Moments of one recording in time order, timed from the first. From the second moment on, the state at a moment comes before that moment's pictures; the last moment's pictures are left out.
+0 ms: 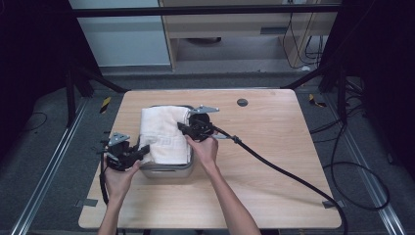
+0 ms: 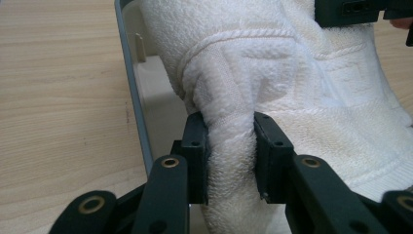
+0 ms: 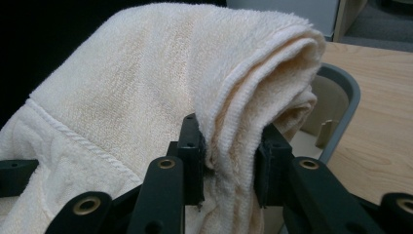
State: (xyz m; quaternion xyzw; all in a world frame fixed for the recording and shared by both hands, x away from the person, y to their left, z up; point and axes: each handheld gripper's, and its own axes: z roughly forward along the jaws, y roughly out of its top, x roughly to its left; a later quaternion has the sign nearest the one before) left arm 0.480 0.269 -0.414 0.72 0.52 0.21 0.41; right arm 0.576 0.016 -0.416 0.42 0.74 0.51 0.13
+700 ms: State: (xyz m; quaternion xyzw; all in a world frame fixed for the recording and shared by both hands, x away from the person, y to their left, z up) left arm 0.489 0.265 -0.433 0.74 0.53 0.19 0.37; right arm 0.578 0.024 -0.440 0.42 0.76 0.47 0.13
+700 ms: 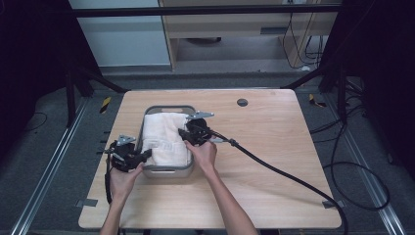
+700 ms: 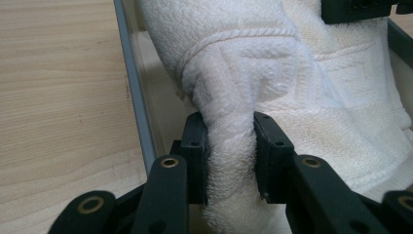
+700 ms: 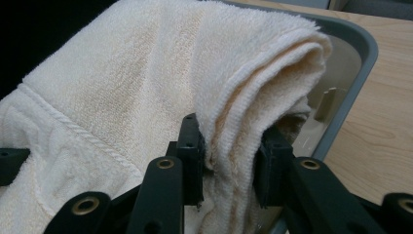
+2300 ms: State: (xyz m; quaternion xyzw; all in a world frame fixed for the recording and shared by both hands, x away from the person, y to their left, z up) left arm 0.464 0.257 -0.396 0.72 0.48 0.25 0.43; right arm 0.545 -0.024 -0.393 0.37 0.75 0.50 0.21
